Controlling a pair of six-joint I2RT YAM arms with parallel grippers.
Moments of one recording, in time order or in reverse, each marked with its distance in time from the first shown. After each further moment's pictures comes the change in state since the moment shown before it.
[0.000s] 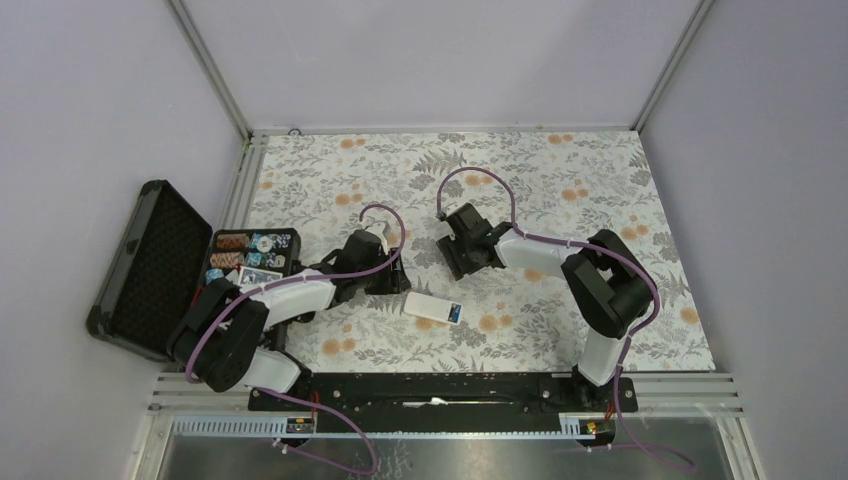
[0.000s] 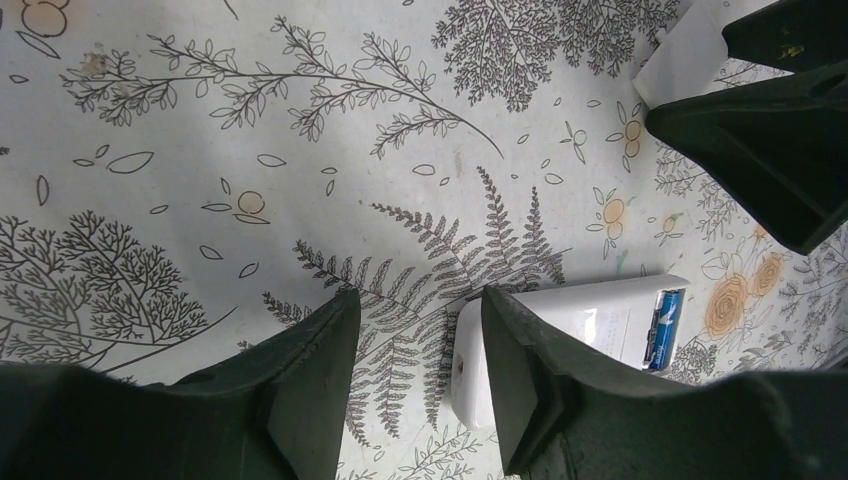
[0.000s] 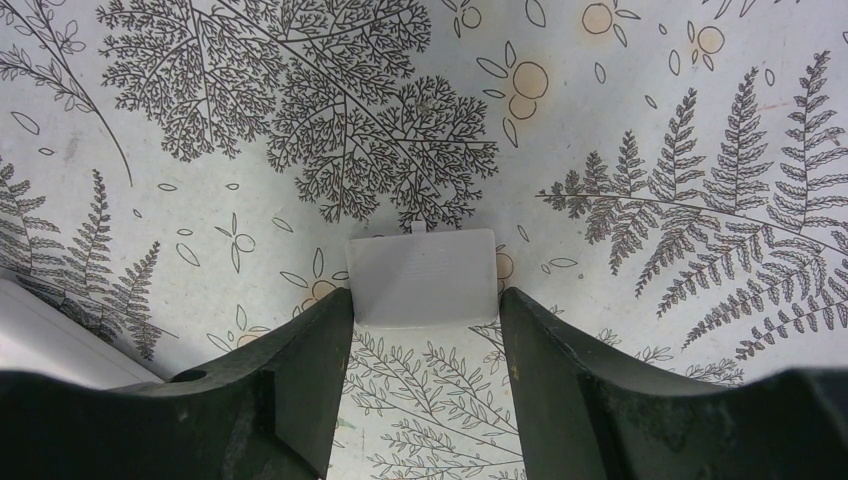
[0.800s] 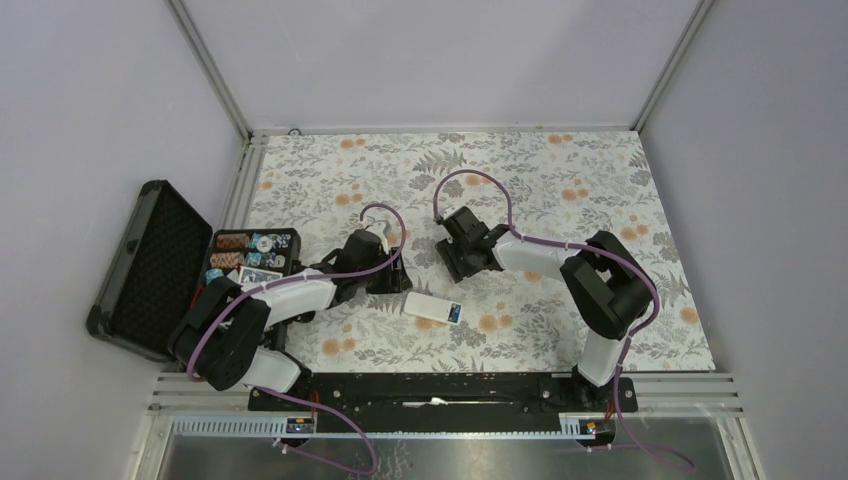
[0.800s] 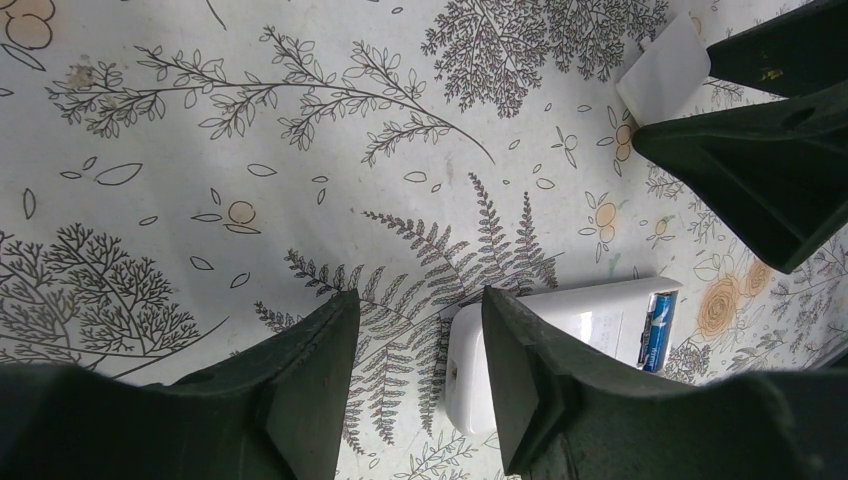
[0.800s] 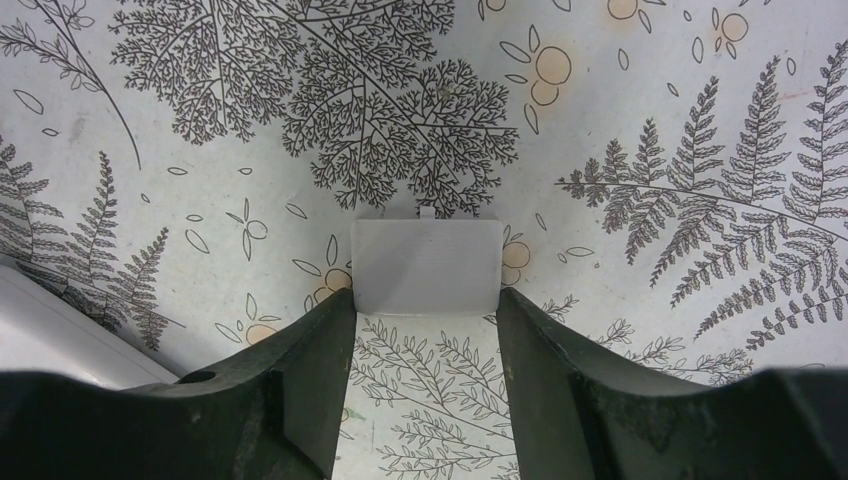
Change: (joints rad) left arm 0.000 0.012 0.000 0.023 0.015 0.000; right arm 0.026 -0.002 -0.002 -0.013 0.025 -0.002
